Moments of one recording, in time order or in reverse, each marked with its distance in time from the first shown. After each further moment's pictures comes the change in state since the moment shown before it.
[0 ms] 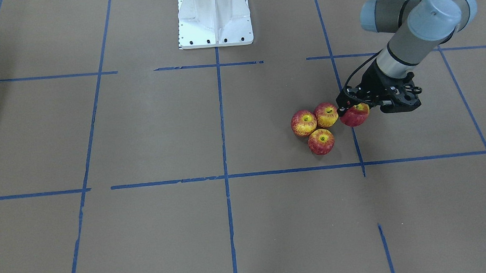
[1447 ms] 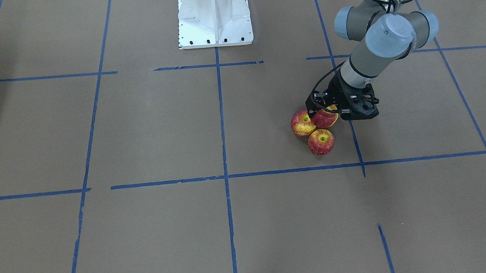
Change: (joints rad) left arm 0.086 -0.070 0.063 -0.003 0.006 -0.016; right arm 0.000 0.000 0.000 0.000 0.000 0.000
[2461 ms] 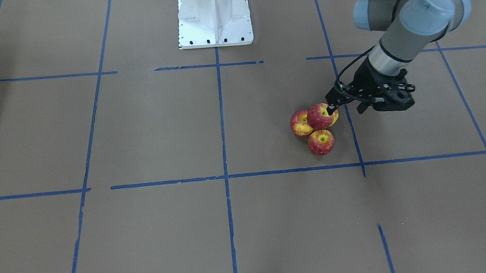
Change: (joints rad) left arm -0.171 0.108 -0.126 0.011 -0.003 0.104; right arm 0.000 0.000 0.000 0.001 0.000 0.000
